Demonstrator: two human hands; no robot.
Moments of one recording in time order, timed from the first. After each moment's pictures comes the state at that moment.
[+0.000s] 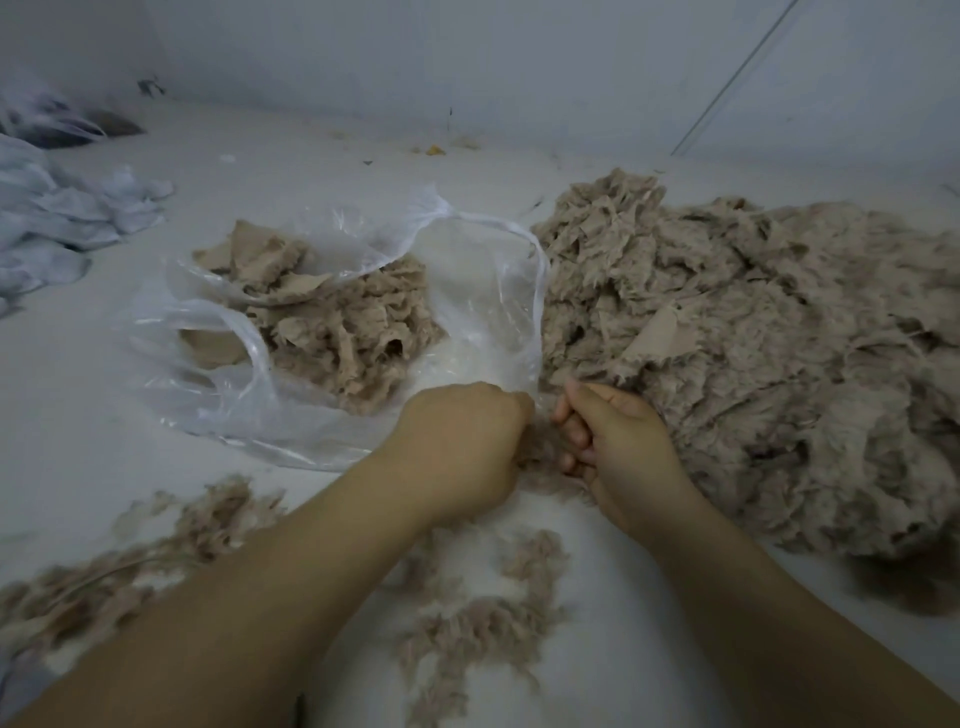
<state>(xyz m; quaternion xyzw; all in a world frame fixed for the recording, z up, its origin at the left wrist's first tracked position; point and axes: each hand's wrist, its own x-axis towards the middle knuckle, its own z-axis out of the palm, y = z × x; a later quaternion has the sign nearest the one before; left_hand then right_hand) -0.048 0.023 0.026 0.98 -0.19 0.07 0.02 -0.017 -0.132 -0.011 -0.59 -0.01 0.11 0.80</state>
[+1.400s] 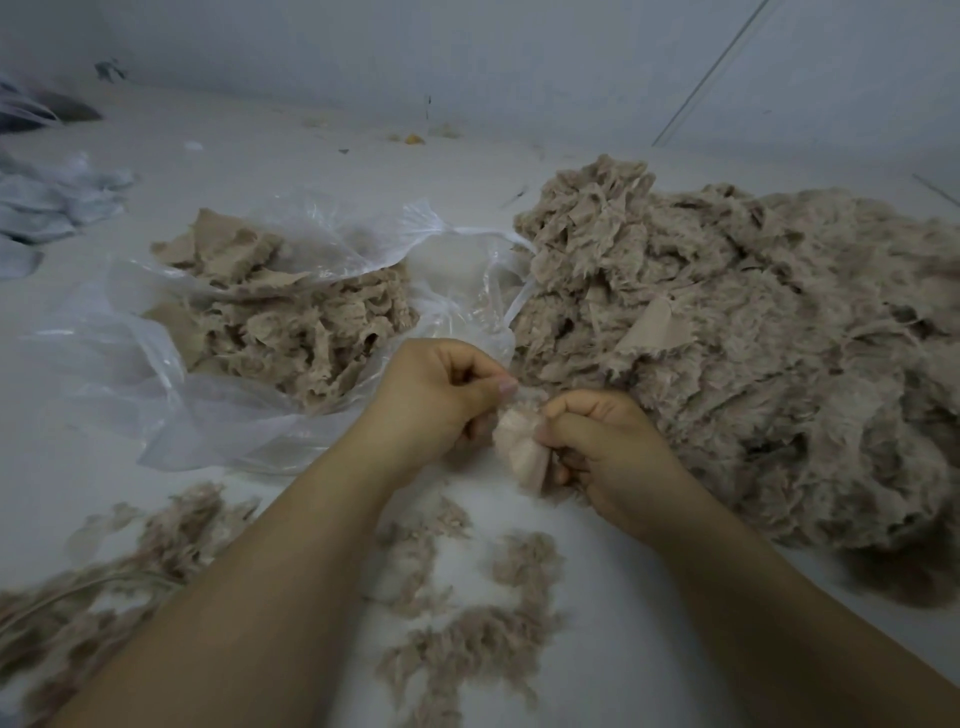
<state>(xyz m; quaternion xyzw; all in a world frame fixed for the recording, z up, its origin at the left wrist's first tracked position) -0.026 0.033 0.015 0.75 -0.02 0.05 0.66 -0.019 -0.137 -0.011 -0.66 -0.09 0.15 0.73</state>
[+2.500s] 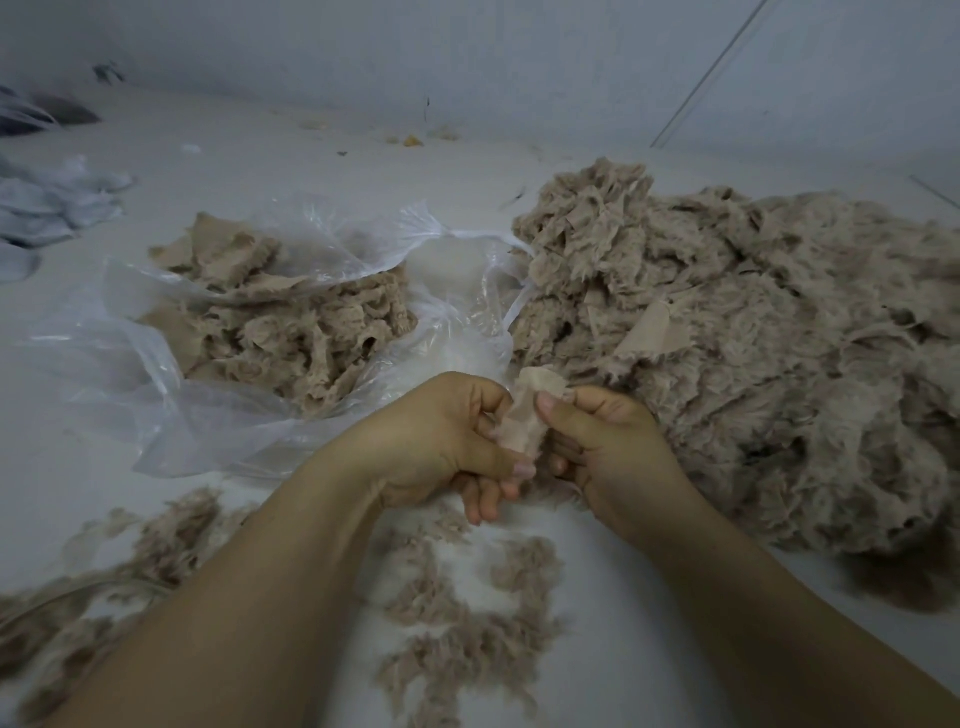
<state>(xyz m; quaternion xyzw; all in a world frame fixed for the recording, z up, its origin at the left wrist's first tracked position) -0.033 0.040 0.018 0.69 -0.10 -0.25 0.67 -0.022 -0.137 -0.010 -0.59 -0.05 0.12 0.79</state>
